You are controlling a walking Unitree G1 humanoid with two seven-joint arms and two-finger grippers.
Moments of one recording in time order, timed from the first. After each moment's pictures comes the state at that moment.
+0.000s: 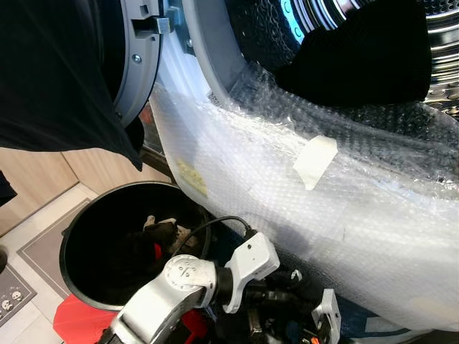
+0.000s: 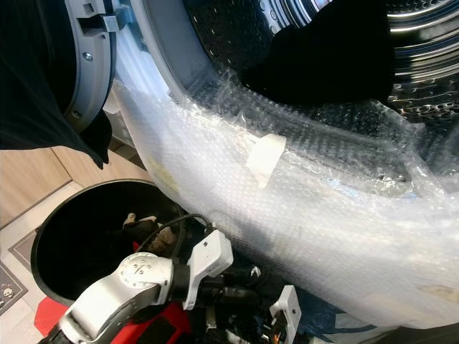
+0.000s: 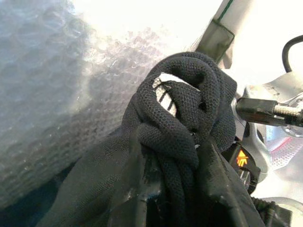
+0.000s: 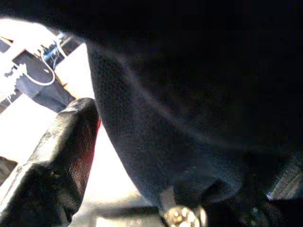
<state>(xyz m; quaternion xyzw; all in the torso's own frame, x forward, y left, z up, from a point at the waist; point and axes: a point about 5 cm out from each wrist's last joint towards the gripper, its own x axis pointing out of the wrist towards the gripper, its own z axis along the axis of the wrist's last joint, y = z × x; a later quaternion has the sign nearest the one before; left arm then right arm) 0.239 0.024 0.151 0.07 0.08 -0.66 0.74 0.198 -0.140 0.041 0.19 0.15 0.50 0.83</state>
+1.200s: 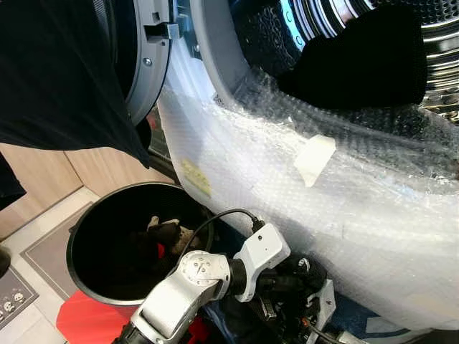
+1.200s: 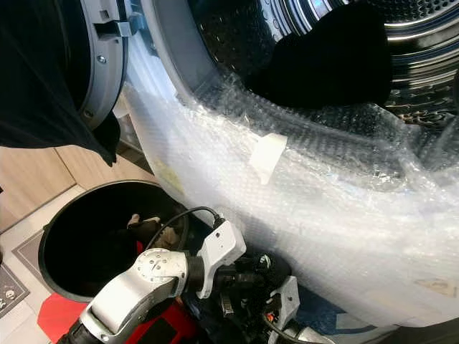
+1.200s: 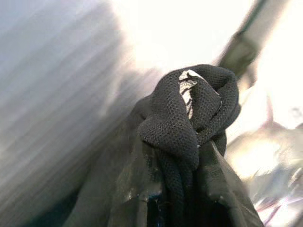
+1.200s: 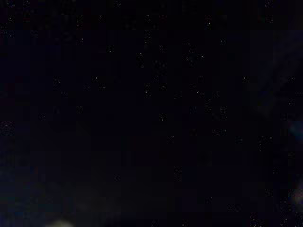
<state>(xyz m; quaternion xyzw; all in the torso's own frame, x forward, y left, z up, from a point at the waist) 0.244 0.002 0.161 0.06 0.06 -0.64 0.77 0.223 -0.134 0.003 0.13 0.19 0.37 0.90</state>
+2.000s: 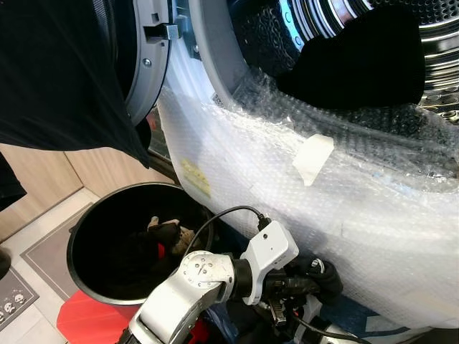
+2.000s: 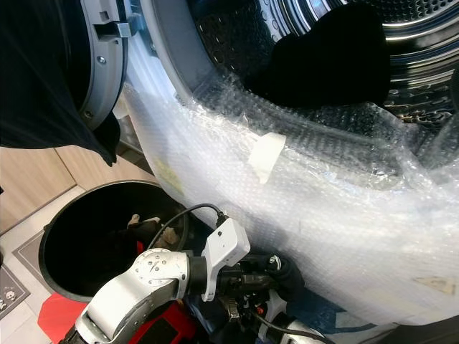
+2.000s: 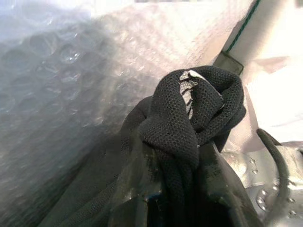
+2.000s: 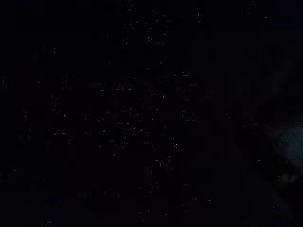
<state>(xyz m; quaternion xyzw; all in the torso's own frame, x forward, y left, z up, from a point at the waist) 0.237 0.013 0.172 0.05 0.05 -0.63 0.77 0.240 -0.130 0.011 0.14 0.15 0.36 0.91</state>
